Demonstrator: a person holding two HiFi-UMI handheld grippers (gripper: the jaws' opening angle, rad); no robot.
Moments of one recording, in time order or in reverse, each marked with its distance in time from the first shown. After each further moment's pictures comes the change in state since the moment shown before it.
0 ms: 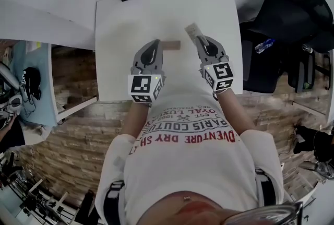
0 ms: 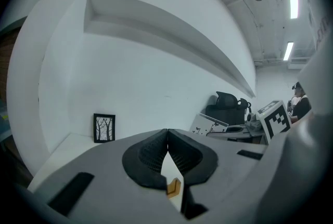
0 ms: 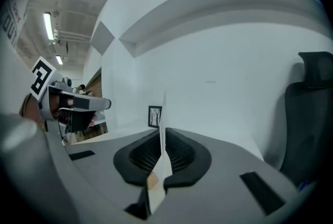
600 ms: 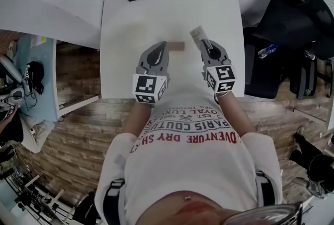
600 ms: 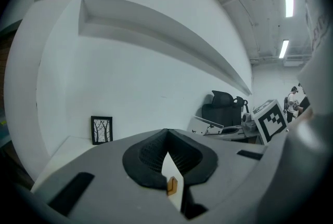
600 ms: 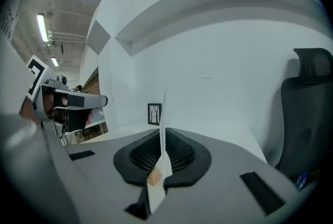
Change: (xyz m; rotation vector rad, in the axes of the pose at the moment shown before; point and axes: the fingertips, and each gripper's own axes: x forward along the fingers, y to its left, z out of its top) left arm -0.008 -0.014 0.003 0.027 0.003 -0.027; right arm -0.007 0.001 -0.008 0.039 0.032 -0.025
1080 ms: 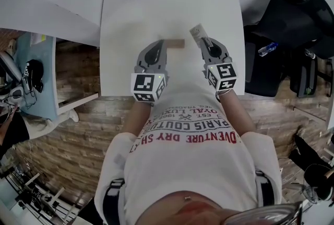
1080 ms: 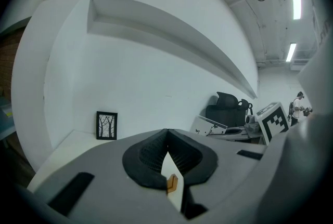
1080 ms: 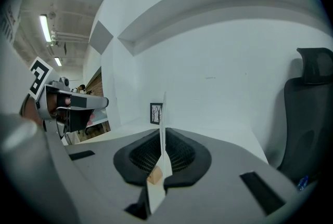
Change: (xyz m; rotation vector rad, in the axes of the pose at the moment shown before) left arm -0.005 0.009 -0.006 -0.052 0.008 0.044; right arm -0.001 0.002 -0.002 -0.012 0.004 0.028
